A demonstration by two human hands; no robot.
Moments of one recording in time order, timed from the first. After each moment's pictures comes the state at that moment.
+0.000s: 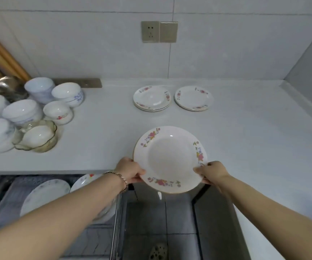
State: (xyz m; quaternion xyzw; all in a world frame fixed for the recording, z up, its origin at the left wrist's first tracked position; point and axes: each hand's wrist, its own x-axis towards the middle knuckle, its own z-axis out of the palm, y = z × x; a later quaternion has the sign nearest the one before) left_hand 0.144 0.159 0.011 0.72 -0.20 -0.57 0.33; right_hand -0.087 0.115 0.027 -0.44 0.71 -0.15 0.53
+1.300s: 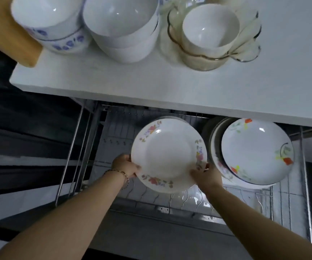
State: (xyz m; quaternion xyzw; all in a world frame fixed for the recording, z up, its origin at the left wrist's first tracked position) left_hand 0.674 0.371 -0.274 0.84 -0.07 -0.51 0.19; right_hand 0.471 0.308 -0.285 -0.41 0.76 0.00 0.51
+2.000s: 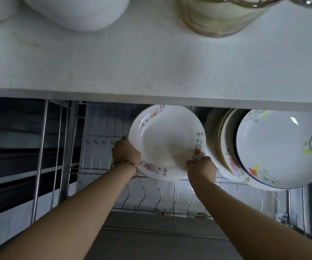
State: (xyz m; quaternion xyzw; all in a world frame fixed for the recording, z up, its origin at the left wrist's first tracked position) left_hand 0.684 0.312 -0.360 0.90 -0.26 -0.35 -0.01; right_hand 0.509 0.291 -0.368 -0.37 0.83 0.07 0.42
